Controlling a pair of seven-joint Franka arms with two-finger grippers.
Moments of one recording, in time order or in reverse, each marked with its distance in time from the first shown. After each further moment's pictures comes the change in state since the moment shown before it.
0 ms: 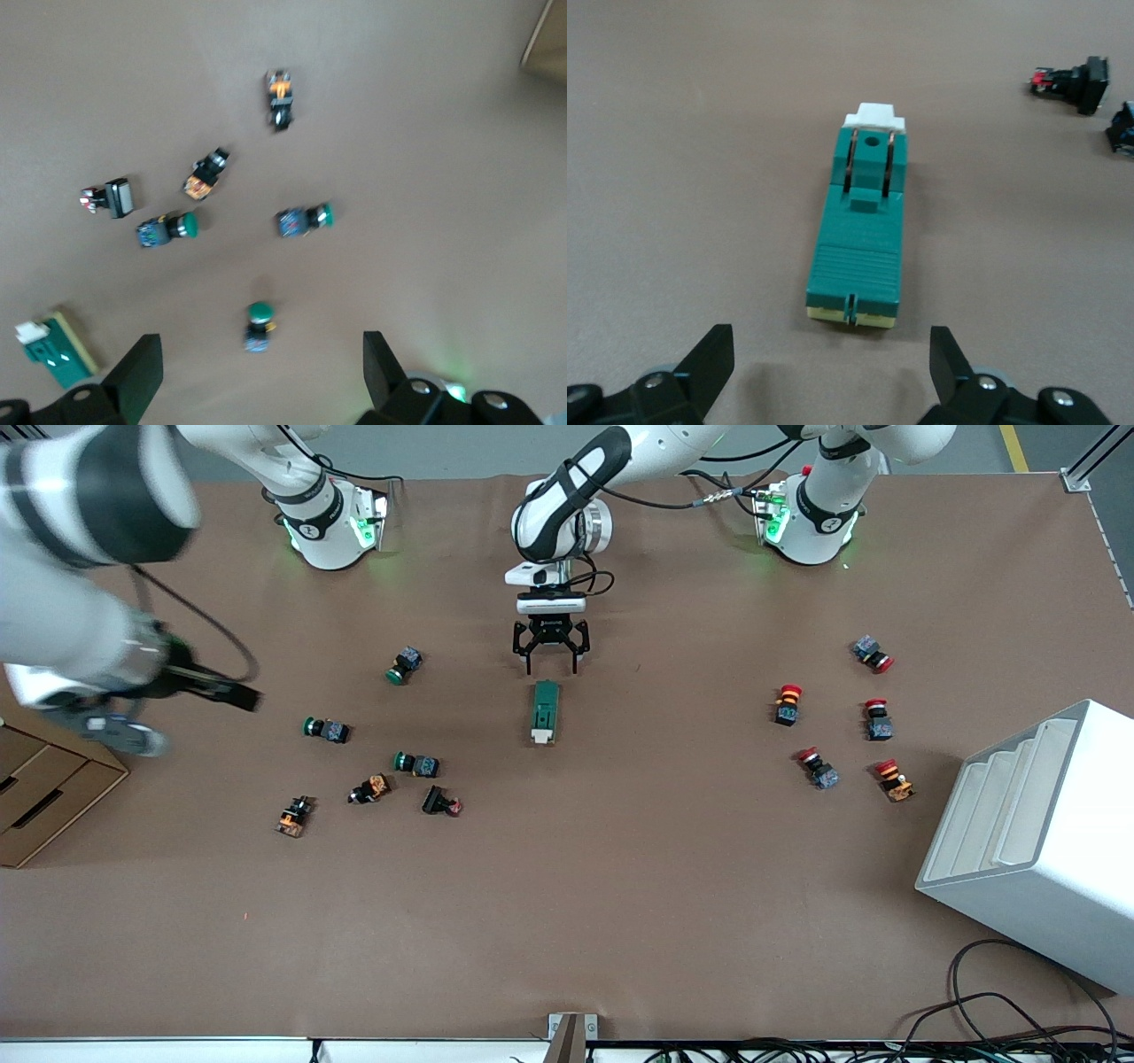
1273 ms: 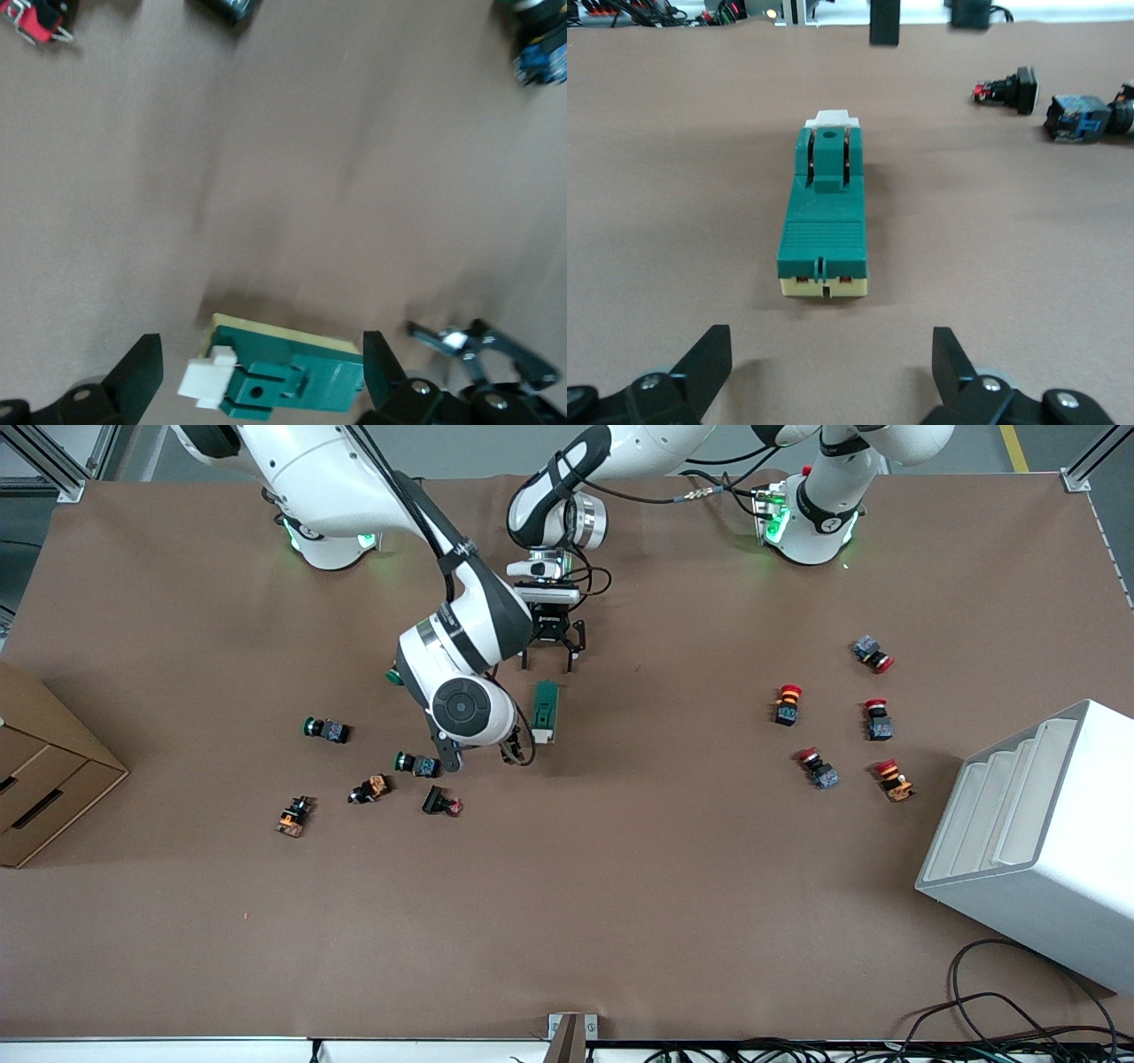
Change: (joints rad) left arm -0.090 0.071 0.004 0.005 0.150 -0.155 -0.071; right arm 0.404 0.481 0.002 0.004 0.230 0.465 1.061
